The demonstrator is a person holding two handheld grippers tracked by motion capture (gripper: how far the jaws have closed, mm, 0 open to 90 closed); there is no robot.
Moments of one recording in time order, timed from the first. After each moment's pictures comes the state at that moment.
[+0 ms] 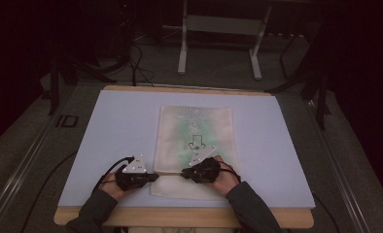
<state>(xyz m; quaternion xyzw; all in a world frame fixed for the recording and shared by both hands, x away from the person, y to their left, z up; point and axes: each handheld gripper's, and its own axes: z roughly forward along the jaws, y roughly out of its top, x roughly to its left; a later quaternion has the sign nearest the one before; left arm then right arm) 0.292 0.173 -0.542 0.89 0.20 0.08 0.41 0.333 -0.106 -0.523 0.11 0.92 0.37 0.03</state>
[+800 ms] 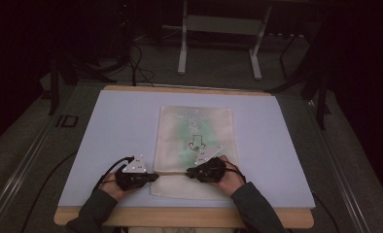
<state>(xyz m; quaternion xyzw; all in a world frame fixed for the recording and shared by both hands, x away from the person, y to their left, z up) 0.293 0.174 -0.542 0.89 0.20 0.08 0.41 0.333 -0.122 -0.520 0.12 0.92 0.38 0.03</state>
